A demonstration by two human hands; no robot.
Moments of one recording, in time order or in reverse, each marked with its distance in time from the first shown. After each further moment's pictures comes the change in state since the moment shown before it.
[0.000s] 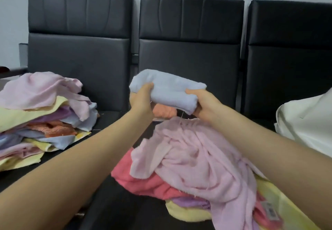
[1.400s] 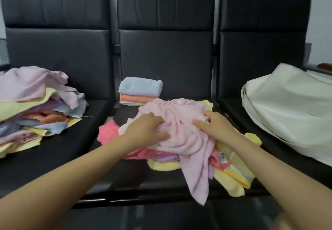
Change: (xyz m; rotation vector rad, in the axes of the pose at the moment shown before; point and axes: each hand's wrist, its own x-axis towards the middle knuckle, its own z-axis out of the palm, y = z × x) left_hand -0.117 -0.034 -0.044 1.801 -0.714 0.465; right_hand -0.094 0.068 -0.138 -1.190 0.125 -0.308
